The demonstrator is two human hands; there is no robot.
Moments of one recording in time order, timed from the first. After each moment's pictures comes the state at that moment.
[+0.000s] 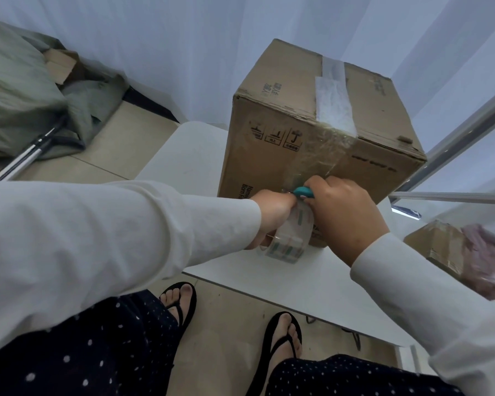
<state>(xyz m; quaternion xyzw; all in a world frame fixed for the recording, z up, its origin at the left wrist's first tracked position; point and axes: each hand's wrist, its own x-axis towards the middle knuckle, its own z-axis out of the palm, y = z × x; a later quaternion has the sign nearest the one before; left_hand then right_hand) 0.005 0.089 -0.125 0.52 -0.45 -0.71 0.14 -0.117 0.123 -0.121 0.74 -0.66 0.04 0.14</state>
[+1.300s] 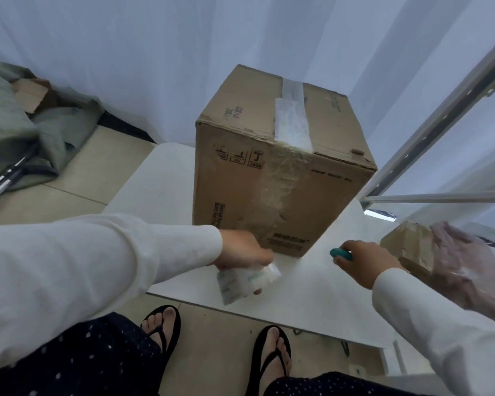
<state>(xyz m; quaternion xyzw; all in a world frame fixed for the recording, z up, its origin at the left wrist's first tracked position) 0.011 0.079 -0.147 0.38 -0.75 -0.53 -0.14 -0.221 0.161 -0.157 0.50 -0.85 -0.10 -0.10</state>
